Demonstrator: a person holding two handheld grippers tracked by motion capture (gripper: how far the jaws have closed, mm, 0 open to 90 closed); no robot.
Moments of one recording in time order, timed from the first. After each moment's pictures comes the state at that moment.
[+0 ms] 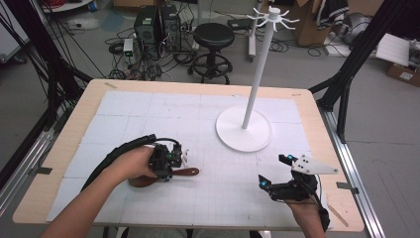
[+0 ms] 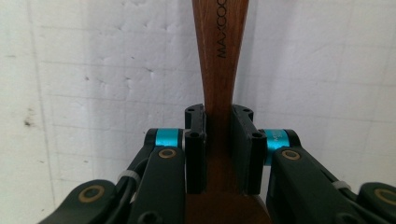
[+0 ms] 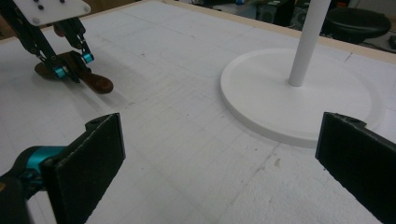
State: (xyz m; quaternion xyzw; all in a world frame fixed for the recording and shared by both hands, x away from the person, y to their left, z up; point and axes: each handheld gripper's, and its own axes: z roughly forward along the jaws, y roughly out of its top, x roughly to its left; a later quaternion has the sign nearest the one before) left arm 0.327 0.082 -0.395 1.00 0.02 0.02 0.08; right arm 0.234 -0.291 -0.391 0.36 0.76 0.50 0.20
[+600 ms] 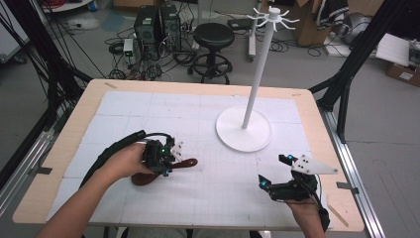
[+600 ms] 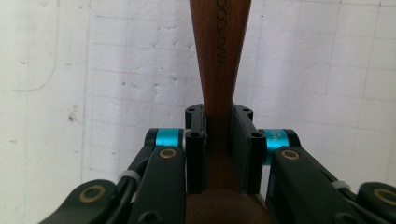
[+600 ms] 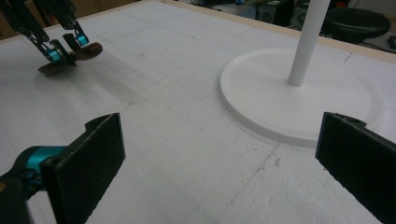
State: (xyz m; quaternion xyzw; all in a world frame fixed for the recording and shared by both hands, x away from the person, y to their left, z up) left arm 0.325 0.100 -0.376 0.99 0.03 0.05 0.14; right arm 0.234 -0.291 -0.391 0.36 0.76 0.50 0.20
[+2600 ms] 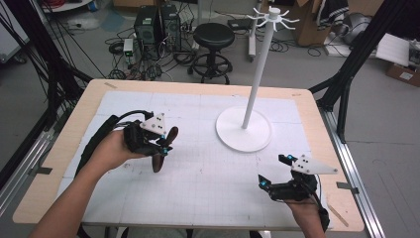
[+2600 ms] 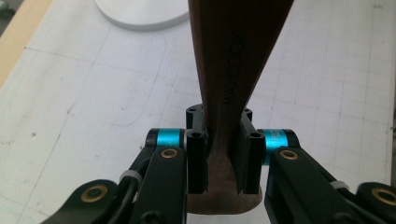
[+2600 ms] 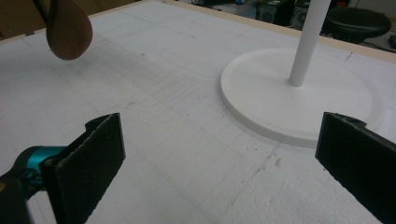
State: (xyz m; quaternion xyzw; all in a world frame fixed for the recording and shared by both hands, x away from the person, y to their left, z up) left arm 0.326 0.135 -0.311 0.93 0.12 0.10 0.33; right arm 0.235 -0.291 -0.392 0.36 0.76 0.50 0.20
